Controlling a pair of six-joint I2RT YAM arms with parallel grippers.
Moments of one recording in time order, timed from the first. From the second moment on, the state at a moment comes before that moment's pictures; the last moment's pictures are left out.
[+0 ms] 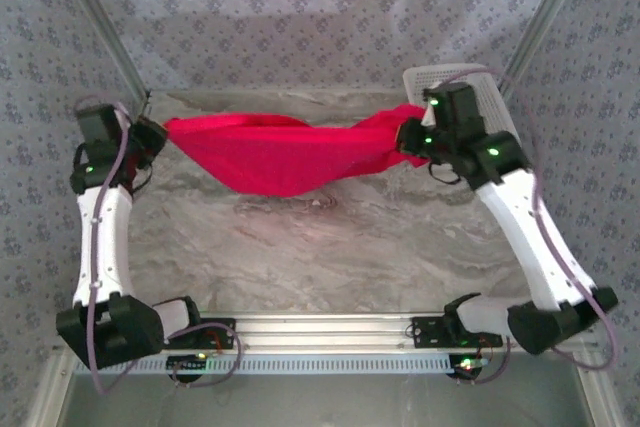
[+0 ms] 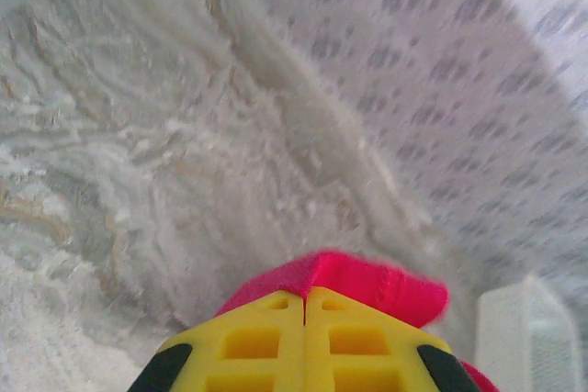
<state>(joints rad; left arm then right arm) 0.25 1.17 1.24 -0.62 0.31 -0.74 0.40 1.24 1.59 -1.00 -0.03 0.55</state>
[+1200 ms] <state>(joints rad) 0.16 1.58 1.32 -0.68 0.26 -0.67 0.26 1.86 1.80 -1.00 -0.14 0.45</state>
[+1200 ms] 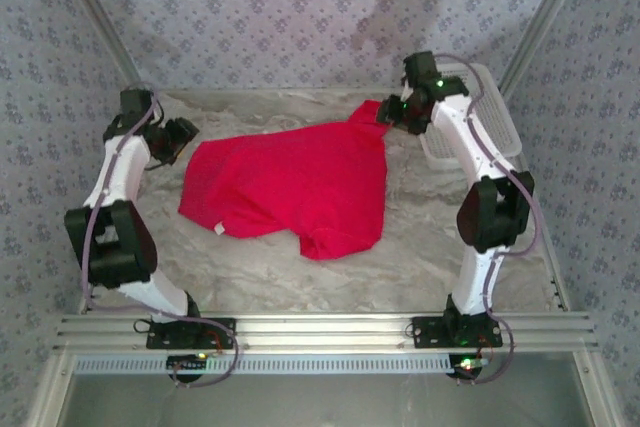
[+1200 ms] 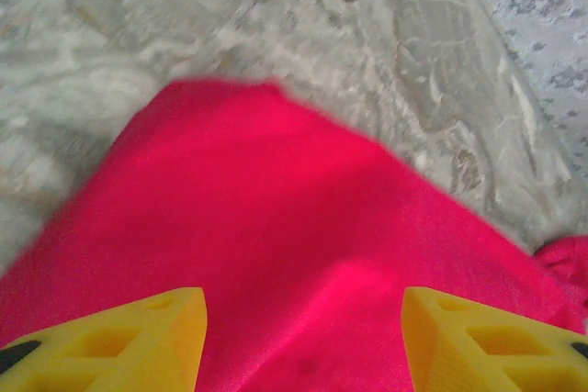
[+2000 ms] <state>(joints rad) 0.06 1.28 0.58 -0.47 0.22 -0.78 0.61 1.44 0.87 -0.67 -0.21 0.67</state>
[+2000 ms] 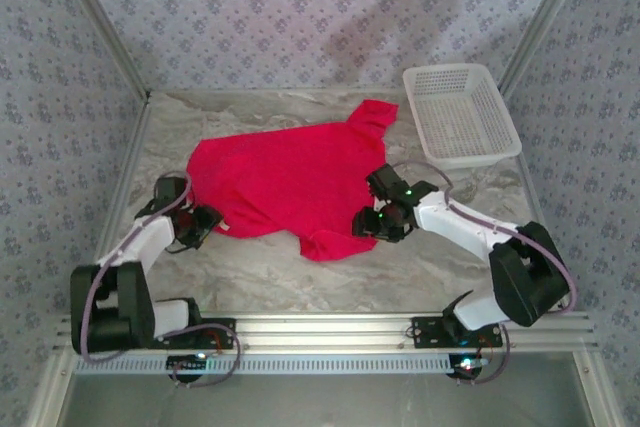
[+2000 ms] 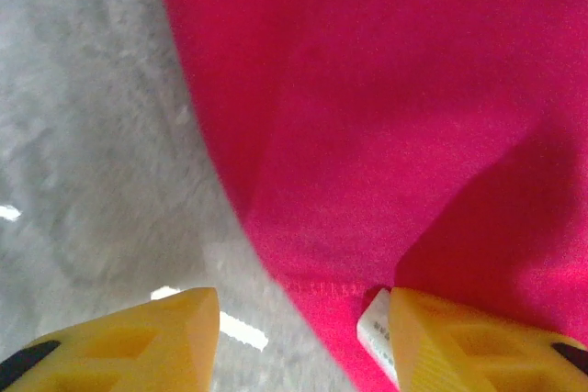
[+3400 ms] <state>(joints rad) 0.21 1.09 1.89 -0.93 0.32 -0.63 0.42 1.06 1.74 -0.94 -0.23 0.55</state>
